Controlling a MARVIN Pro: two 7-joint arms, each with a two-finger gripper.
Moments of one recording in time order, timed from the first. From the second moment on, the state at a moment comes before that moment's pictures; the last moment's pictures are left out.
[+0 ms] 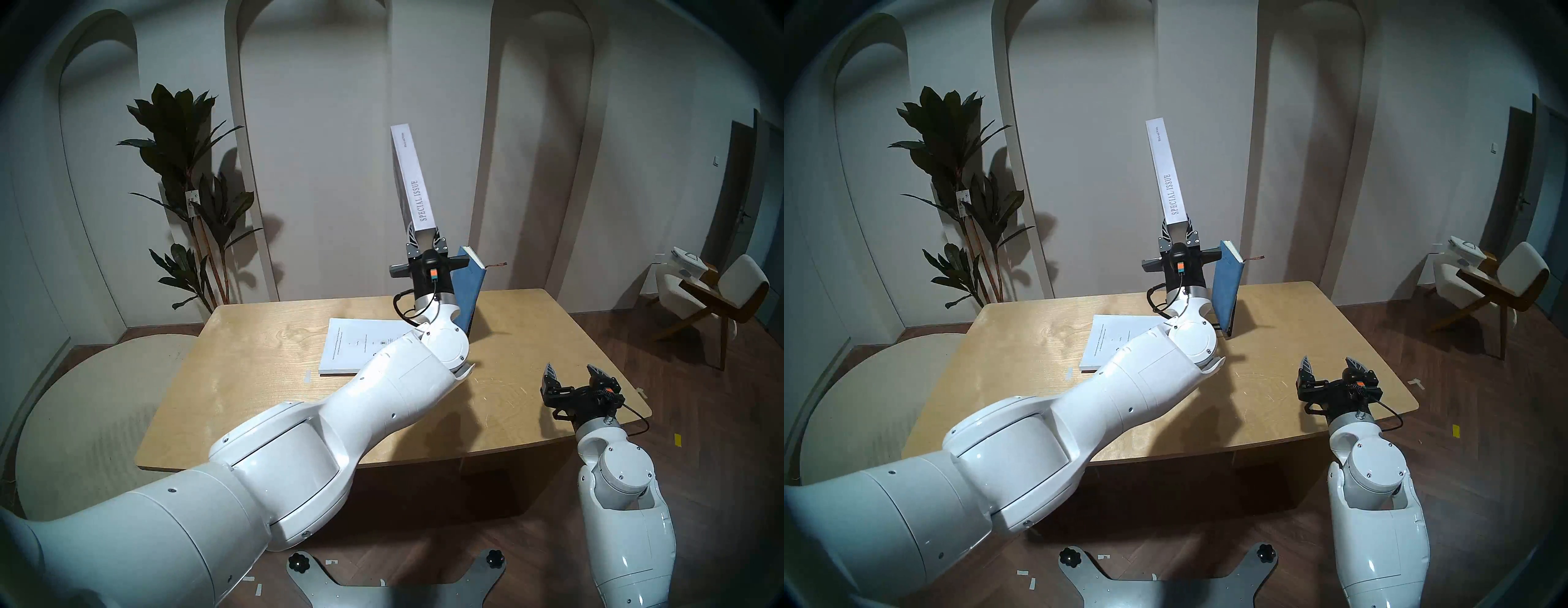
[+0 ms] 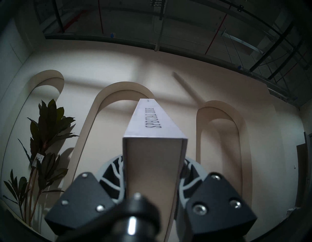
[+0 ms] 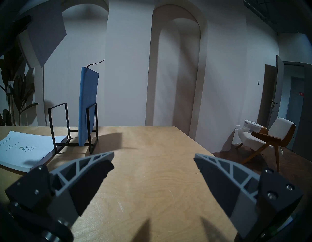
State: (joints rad) left arm 0.71 -1.72 -0.61 -0.72 -0.19 -0.68 0.97; right arm -1.84 -1.45 1.80 -1.81 0.10 0.05 0.03
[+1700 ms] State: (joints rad) left arm 0.80 -1.14 -0.19 -0.70 0.58 -0.18 1.24; right arm -1.84 -1.43 1.79 -1.78 0.12 0.05 0.01
